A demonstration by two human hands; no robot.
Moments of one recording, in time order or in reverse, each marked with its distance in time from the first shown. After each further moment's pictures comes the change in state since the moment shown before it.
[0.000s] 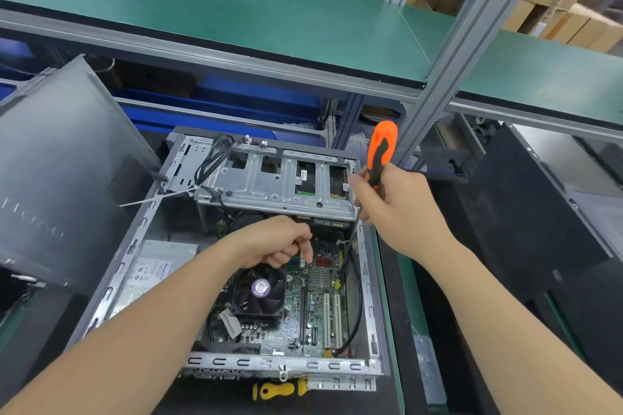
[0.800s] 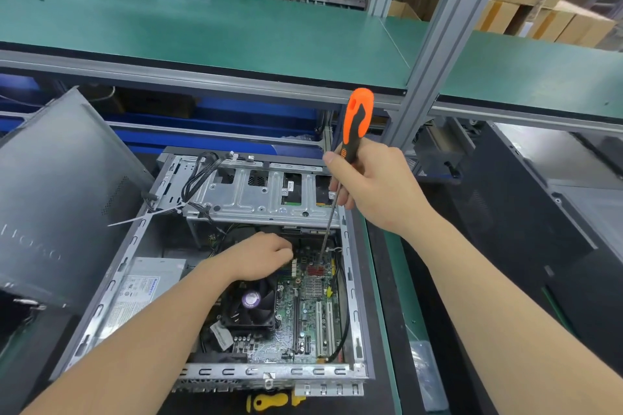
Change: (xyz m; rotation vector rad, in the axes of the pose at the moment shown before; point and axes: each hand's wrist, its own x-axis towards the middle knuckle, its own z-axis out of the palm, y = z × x) left_hand 0.005 -0.015 -0.003 0.779 0.207 0.256; right_hand 0.020 -0.023 -0.027 0.136 -0.007 -0.076
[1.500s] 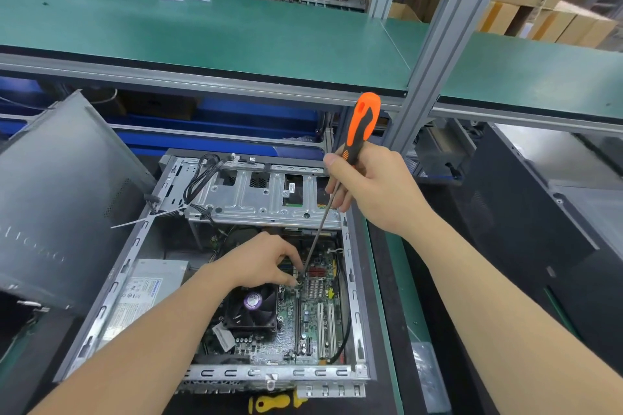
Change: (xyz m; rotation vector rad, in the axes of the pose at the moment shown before) left_hand -0.001 -0.002 0.001 0.055 0.055 0.156; right_hand 0.000 0.002 0.001 0.104 -0.053 0.029
